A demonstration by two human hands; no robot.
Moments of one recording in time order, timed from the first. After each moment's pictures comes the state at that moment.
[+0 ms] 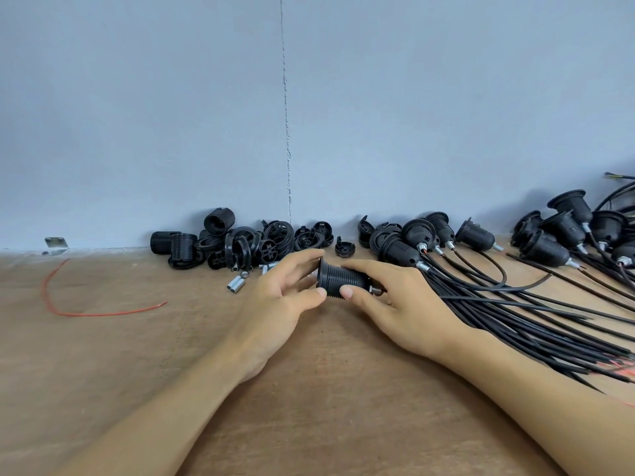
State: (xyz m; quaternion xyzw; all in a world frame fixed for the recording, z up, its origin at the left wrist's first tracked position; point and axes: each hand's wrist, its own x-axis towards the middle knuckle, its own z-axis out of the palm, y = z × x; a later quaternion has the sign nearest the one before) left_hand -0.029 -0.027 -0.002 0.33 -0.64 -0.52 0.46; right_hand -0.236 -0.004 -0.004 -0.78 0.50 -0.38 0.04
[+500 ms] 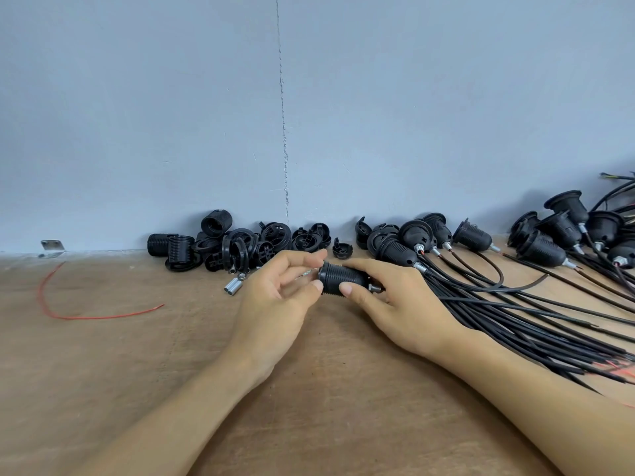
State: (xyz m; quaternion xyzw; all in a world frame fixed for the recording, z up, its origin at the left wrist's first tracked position) left_hand -0.039 -0.021 -0.002 0.31 -0.63 -0.46 0.54; right_hand -0.238 -0.007 -0.005 -0.76 0.53 -0.38 0.04
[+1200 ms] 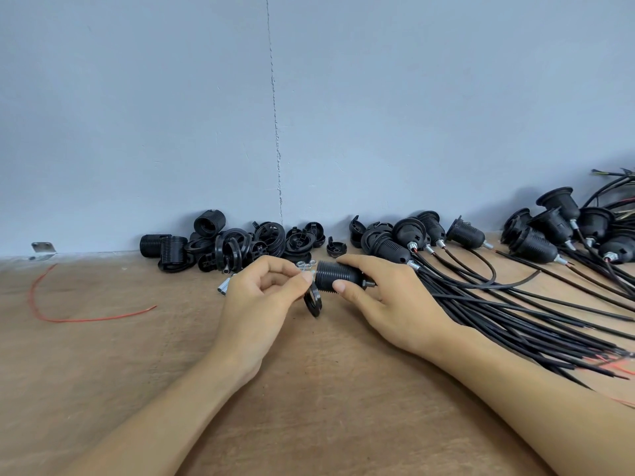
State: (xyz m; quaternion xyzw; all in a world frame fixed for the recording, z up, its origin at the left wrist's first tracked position) left_hand -0.035 -0.027 -0.003 0.38 -0.59 -0.46 0.55; right_hand -0.237 -0.005 -0.003 -0.76 0.54 -0.37 0.03
